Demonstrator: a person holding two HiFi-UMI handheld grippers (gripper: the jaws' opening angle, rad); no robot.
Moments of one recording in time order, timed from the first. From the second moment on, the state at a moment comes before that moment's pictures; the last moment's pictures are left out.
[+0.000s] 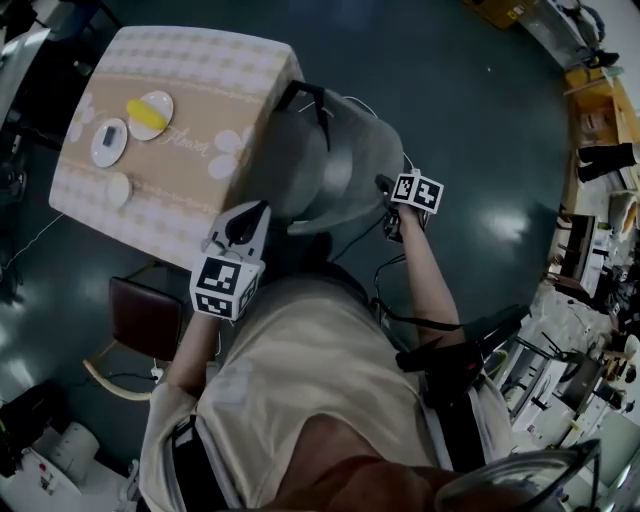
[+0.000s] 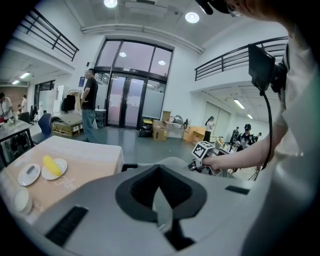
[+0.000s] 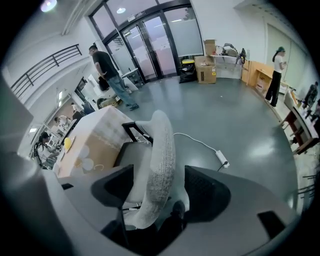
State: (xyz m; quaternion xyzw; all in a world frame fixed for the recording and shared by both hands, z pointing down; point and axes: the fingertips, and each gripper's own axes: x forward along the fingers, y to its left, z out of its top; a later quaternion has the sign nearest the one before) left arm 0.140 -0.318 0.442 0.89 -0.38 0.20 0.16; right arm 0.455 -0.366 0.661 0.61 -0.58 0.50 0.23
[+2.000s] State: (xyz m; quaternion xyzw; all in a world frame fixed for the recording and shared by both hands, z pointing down) left arm 0.098 -0.321 0.461 0.86 -0.44 0.19 0.19; right arm 0.443 -0.382 0.750 0.60 -0.46 0.61 0.23
